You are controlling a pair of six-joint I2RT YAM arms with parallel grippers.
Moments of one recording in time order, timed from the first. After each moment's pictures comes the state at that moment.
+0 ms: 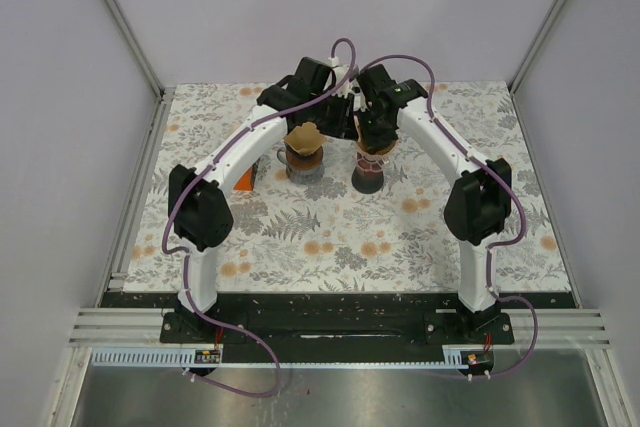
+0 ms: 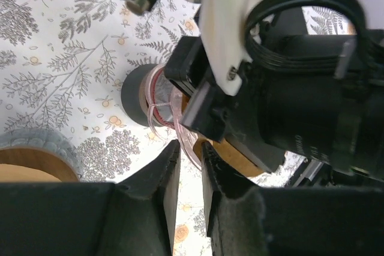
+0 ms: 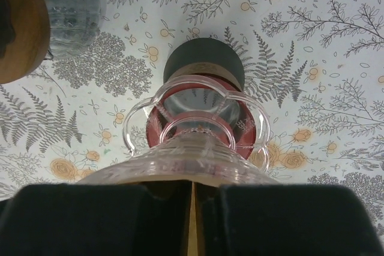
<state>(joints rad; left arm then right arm) -0.57 2.02 2.00 -0.72 0.42 -0.25 0.48 2.04 1.98 -1.06 0.03 0.18</state>
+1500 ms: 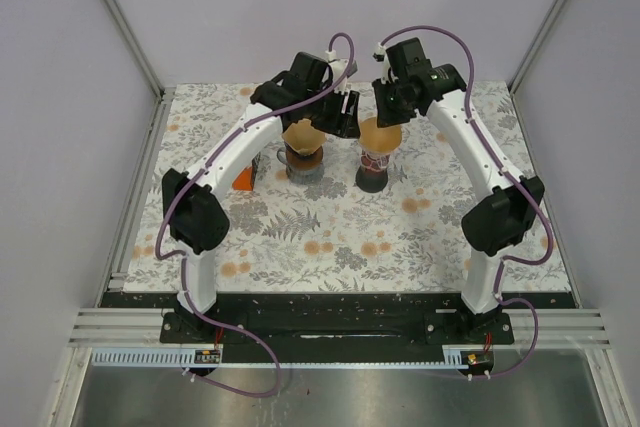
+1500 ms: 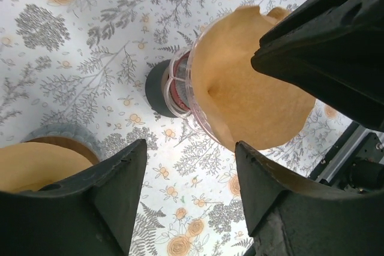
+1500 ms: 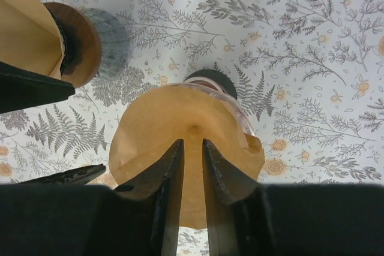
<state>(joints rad) -0.58 1.98 2.02 -0.76 0.36 -0.20 0.41 1.91 2.08 -1.06 -0.02 0.16</state>
